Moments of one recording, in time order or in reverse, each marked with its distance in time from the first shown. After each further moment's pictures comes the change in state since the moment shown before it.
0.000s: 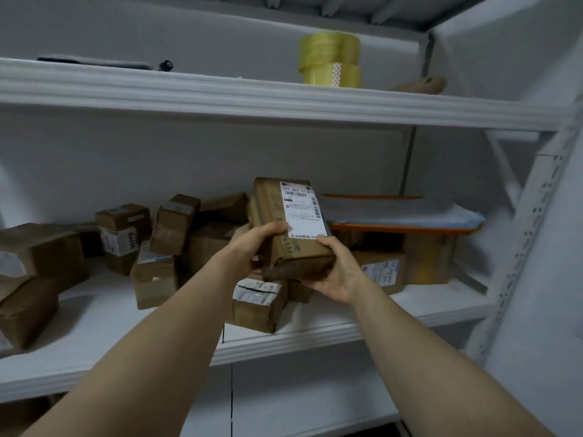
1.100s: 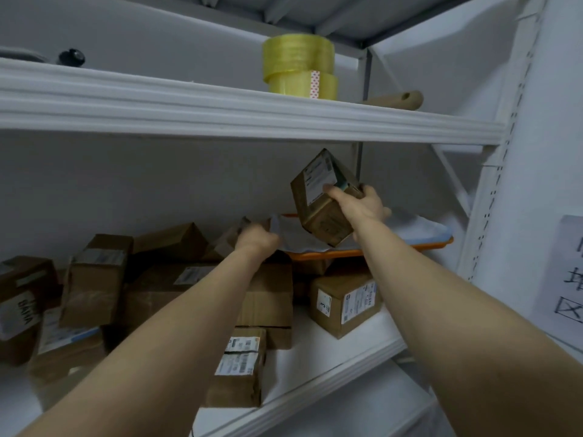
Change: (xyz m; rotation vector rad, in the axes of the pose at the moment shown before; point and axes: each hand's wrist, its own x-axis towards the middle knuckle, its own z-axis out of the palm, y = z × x) left_hand 0.127 0.044 0.059 0.775 -0.017 0.289; right_hand 0.056 -0.137 0.012 -0.701 0.876 -0.519
